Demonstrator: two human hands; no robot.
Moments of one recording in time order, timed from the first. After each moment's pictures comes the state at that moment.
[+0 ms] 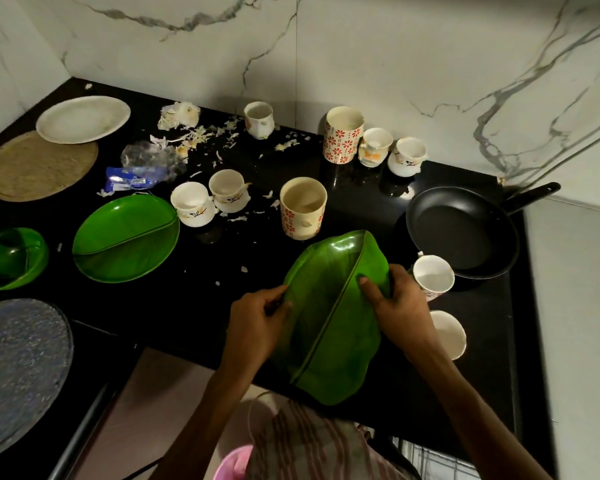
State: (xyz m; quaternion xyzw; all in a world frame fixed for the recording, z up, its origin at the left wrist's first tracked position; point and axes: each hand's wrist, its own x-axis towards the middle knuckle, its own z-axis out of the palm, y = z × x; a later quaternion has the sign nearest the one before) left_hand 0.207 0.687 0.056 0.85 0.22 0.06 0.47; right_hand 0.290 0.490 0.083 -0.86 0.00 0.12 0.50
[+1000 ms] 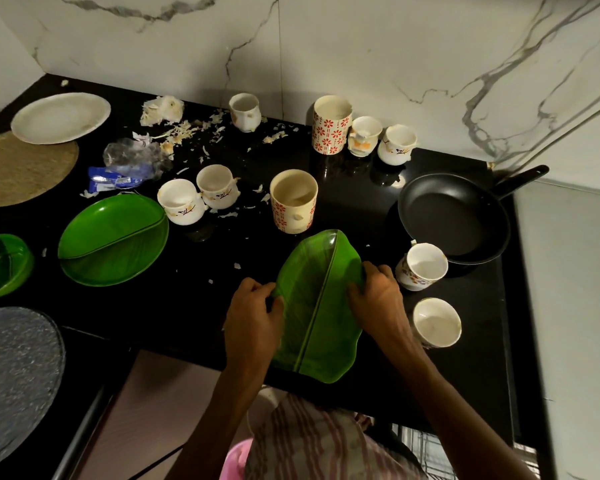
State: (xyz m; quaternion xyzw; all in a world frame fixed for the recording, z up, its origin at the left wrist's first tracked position) left_hand 0.209 0.679 0.036 0.91 0.24 0.08 0.33; right_hand 0.295 0.504 0.053 -0.95 -0.03 0.15 0.28
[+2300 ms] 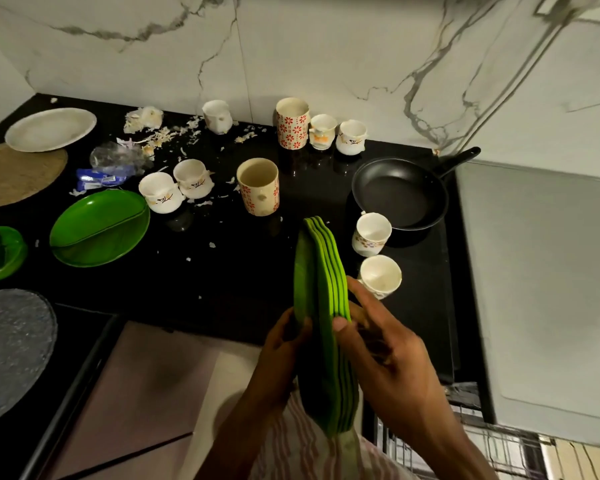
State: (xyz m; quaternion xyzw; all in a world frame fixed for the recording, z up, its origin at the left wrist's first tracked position) left_hand 0.116 0.568 0.069 0.52 0.25 -0.08 0.81; right_hand 0.125 0.424 0.175 -0.78 -0.12 0.14 0.59
